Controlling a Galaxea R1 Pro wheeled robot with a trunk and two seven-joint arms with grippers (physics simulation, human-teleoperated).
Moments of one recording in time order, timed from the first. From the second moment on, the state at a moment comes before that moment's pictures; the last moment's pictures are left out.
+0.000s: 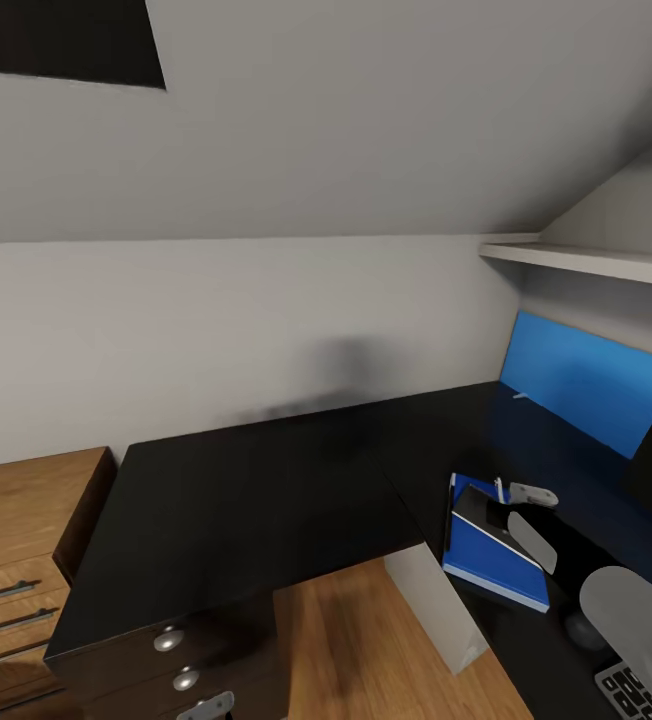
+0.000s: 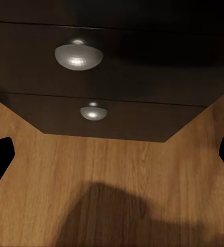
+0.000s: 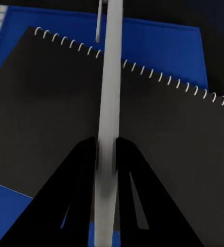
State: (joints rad) left arm -0.22 -0.01 -0.66 -0.48 0.79 -0.31 0.49; right arm -0.84 -0.31 0.53 -0.48 -0.82 0.33 -0.31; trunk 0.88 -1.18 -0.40
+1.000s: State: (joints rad) left arm -0.22 -0.01 -0.66 -0.48 0.79 -0.31 0.49; right arm -0.84 -0.31 0.53 -0.48 -0.82 0.33 -0.30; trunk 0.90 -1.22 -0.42
